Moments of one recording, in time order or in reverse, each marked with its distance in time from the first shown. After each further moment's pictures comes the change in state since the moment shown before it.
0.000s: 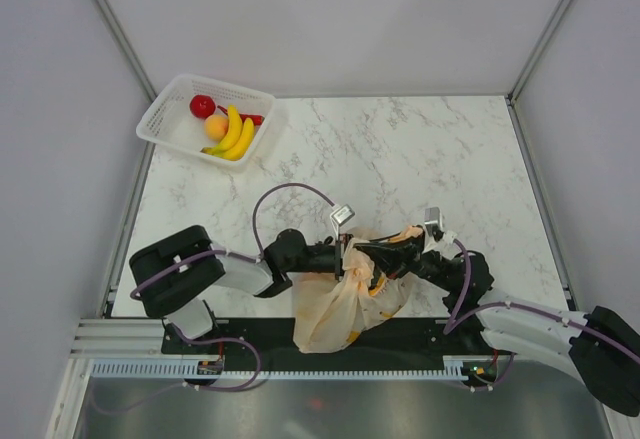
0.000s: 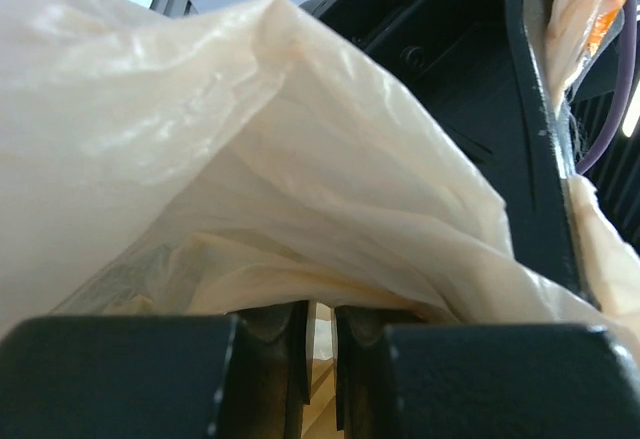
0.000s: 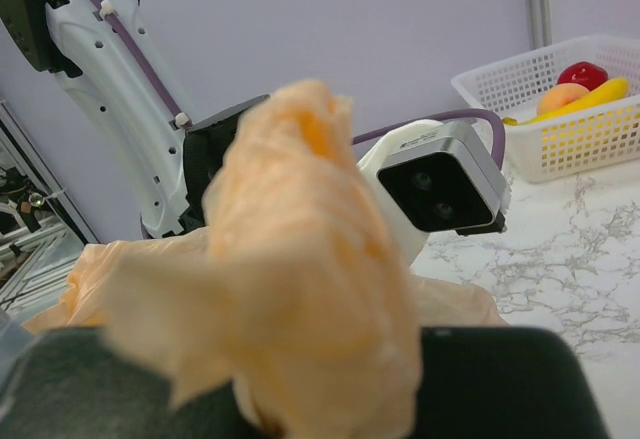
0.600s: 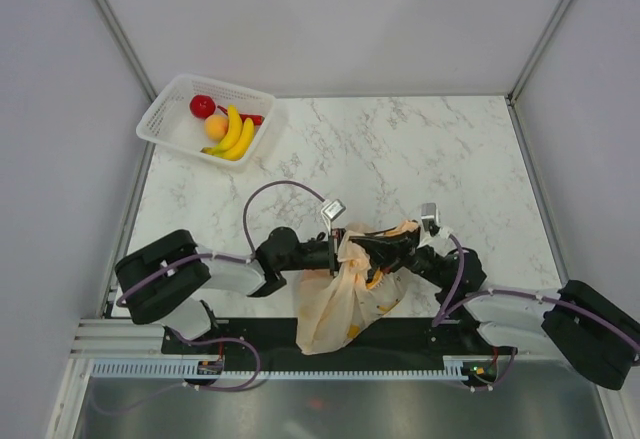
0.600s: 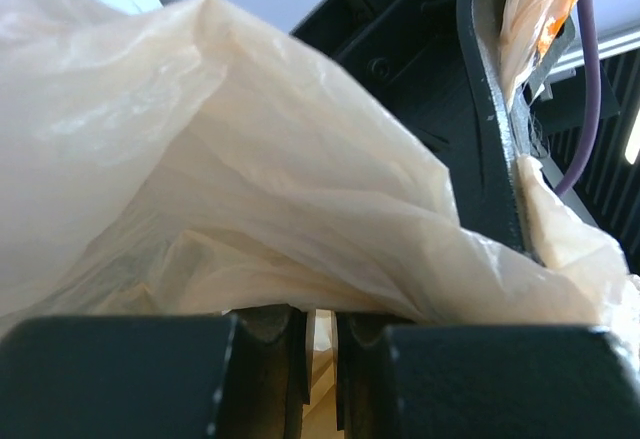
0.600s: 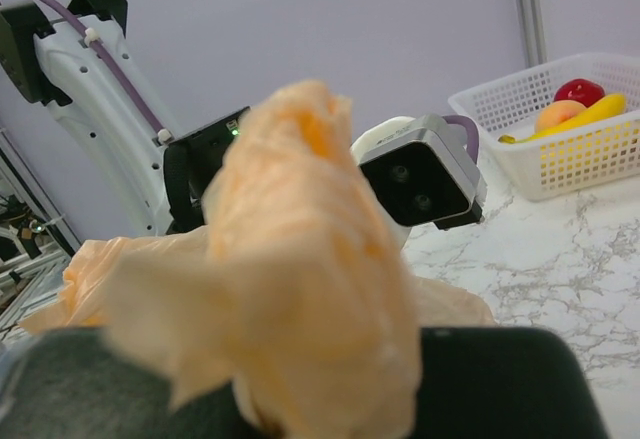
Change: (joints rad) left arm 0.009 -0.078 -0.027 -0.035 -0.045 0.000; right arm 0.013 0.183 0.004 0.214 0.038 0.030
